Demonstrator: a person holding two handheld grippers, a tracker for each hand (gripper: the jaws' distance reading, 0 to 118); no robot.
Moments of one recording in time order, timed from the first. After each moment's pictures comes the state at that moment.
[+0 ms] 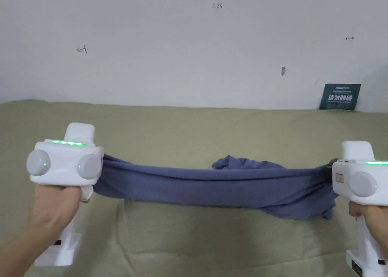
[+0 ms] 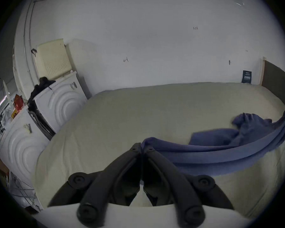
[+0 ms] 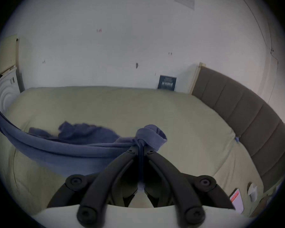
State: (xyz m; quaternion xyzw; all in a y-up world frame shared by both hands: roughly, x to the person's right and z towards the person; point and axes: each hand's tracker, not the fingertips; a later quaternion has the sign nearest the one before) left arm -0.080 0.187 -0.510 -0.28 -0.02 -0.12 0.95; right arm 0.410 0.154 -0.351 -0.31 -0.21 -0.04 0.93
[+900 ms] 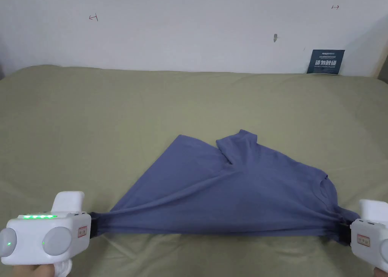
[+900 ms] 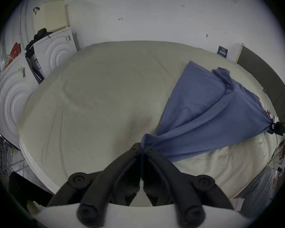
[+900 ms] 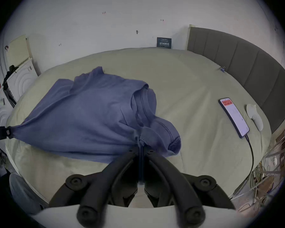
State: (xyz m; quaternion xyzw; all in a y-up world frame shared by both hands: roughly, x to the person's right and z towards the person) left arm -0.205 0.113 -0.240 -0.43 -0.10 -0.06 0.90; right arm 0.323 0.085 -0.065 -0.39 -0.19 -0.08 0.90
